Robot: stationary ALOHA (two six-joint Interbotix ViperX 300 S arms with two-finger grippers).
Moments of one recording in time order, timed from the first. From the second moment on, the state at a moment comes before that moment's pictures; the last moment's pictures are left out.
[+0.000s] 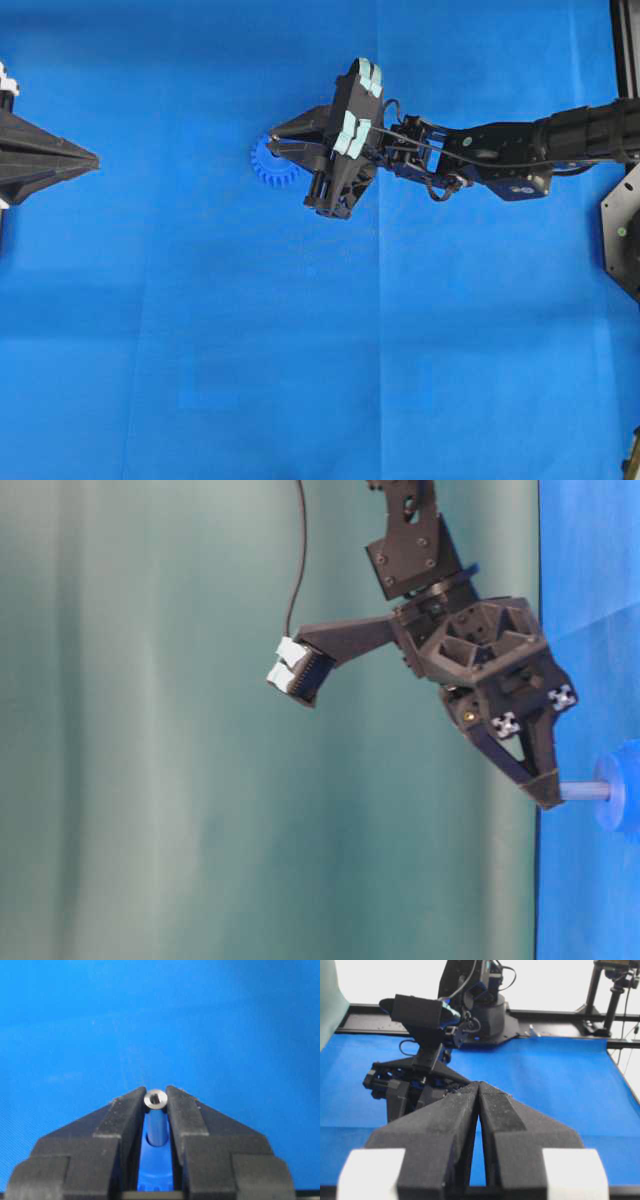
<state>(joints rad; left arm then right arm) 0.00 -1.00 1.19 0.00 -0.26 -0.02 -0.15 0.25 0.62 0.22 -0.55 0.02</state>
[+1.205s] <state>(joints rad) 0.00 -1.00 1.19 0.00 -0.26 -0.02 -0.15 0.33 0.62 0.22 -0.54 0.01</state>
